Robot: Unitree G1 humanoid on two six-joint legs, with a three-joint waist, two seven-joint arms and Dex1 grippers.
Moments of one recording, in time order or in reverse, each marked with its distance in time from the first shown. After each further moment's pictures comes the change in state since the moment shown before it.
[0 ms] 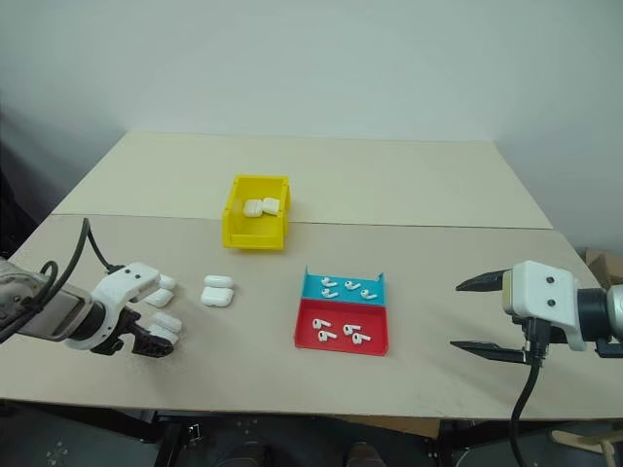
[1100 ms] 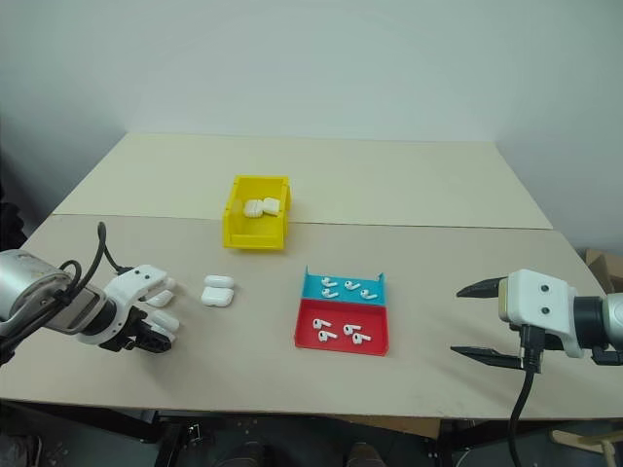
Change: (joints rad) left arm -0.069 -0.053 -0.130 0.073 0.235 -0.001 -0.195; right arm 0.039 0.012 -0.001 -0.016 -0.027 -0.008 -0.024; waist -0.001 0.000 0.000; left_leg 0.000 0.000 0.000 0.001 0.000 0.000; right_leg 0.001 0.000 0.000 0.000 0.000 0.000
